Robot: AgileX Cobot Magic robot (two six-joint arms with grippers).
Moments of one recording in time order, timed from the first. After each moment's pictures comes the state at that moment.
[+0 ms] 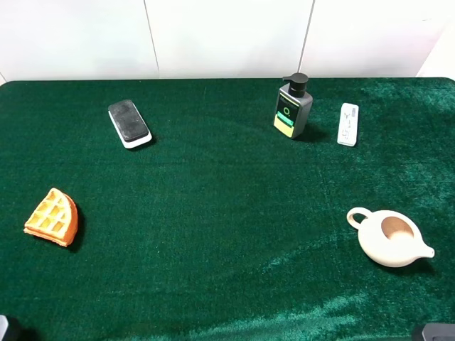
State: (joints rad) left arm -0.10 -0.01 -0.50 0.10 1.06 -0.03; right arm -0.02 -0.01 -0.50 0.00 1.03 0.07
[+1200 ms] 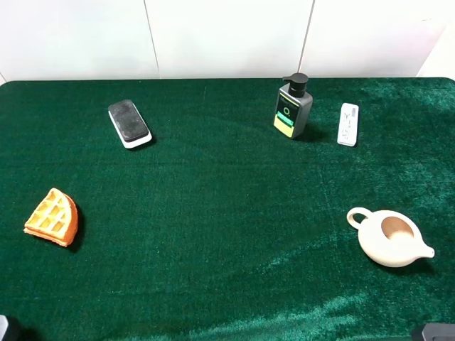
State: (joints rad) left arm -0.10 0.01 -0.55 0.10 1.11 -0.06; right arm -0.02 -0.01 -0.50 0.00 1.03 0.07
